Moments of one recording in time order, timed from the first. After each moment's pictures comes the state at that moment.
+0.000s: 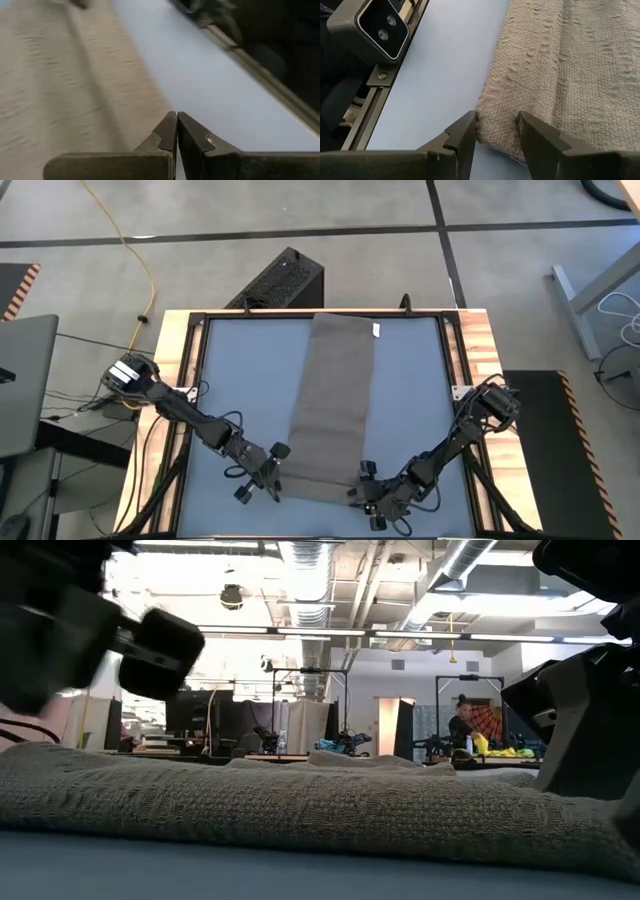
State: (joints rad) left arm -0.54 1.60 0.65 0.32 0.15 0.00; right arm 0.77 1.95 0.92 0.25 0.41 0.55
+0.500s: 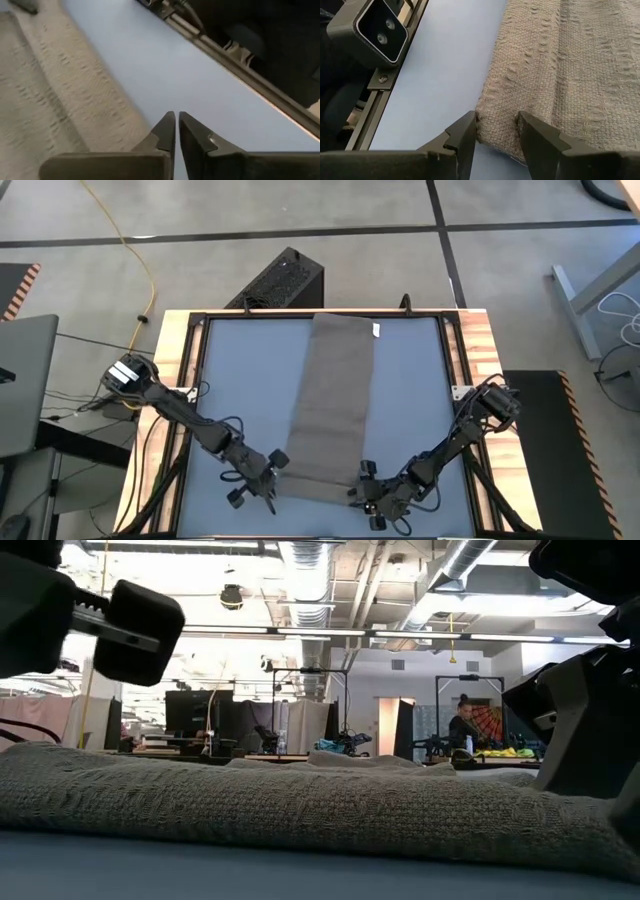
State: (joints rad) left arm -0.57 1.60 0.71 0.19 0.21 0.10; right arm 0.76 1.95 0.92 0.25 0.40 0.58
